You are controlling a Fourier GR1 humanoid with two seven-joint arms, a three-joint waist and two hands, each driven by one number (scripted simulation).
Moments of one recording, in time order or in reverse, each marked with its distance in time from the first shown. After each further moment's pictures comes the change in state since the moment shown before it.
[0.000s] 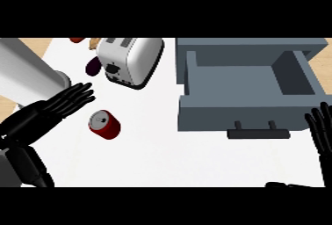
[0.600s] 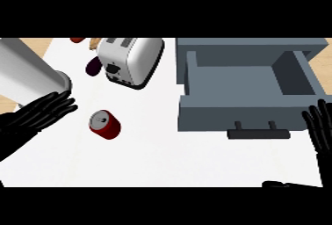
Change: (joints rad) left arm 0.112 0.140 -0.011 -0.218 0.220 0.068 0.074; right arm -0.012 -0.014 0.040 -0.021 -0.001 -0.041 0.024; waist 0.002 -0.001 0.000
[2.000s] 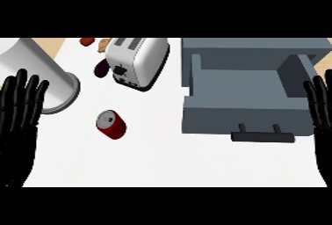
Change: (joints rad) left arm 0.083 -0.387 -0.077 -0.288 -0.713 0.720 -0.231; right arm -0.203 -0.024 0.064 -0.011 0.080 -0.070 -0.084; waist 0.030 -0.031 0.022
